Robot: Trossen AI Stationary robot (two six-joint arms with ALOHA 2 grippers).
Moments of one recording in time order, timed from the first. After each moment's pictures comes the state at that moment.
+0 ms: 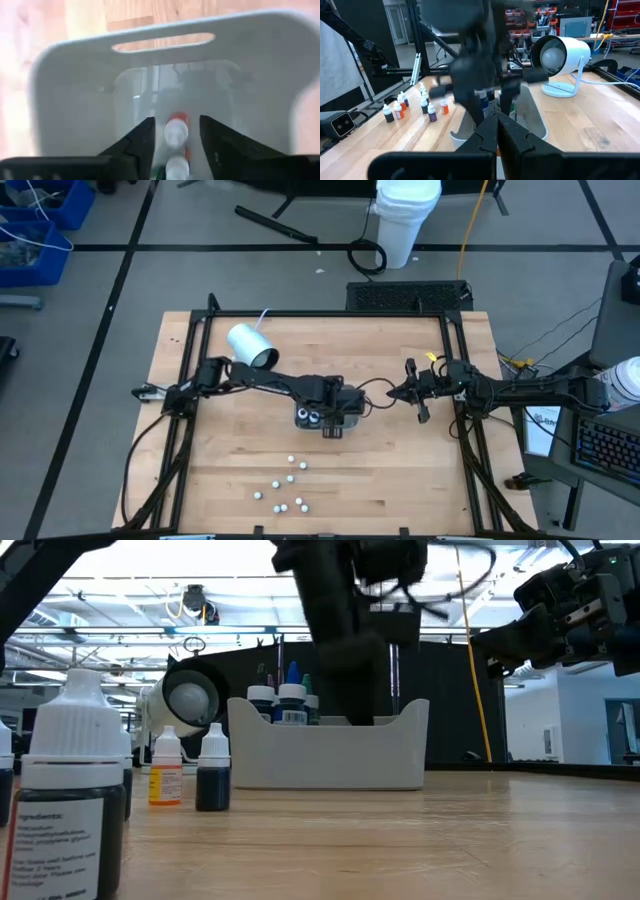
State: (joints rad) left arm -0.07 2.21 1.84 -0.85 -0.16 0.04; right arm -0.24 0.68 0.02 0.63 -0.39 0.06
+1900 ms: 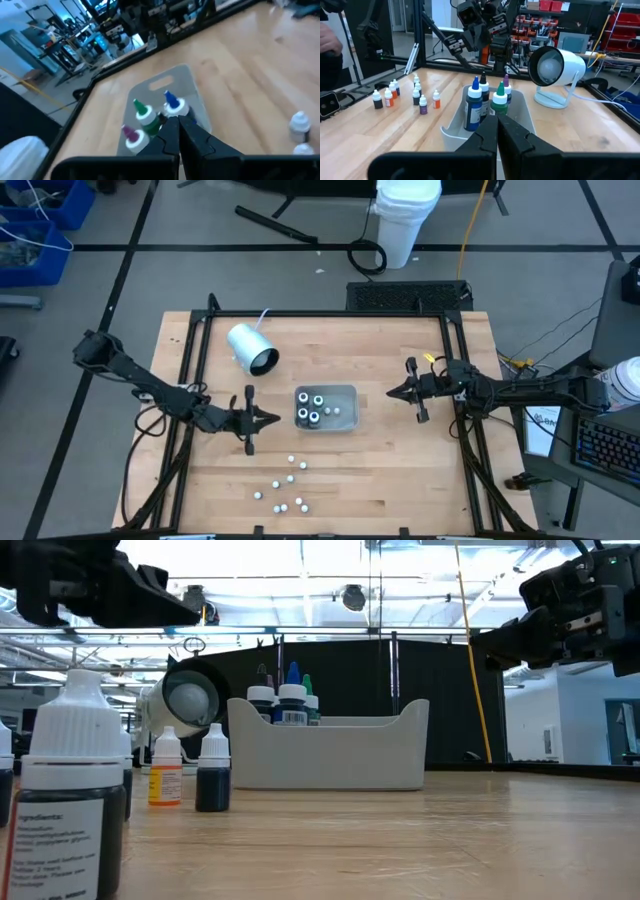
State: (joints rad) left arm -0.48 1.10 0.35 0.45 -0.56 0.31; right arm -0.24 0.68 0.02 0.64 -0.39 -0.10
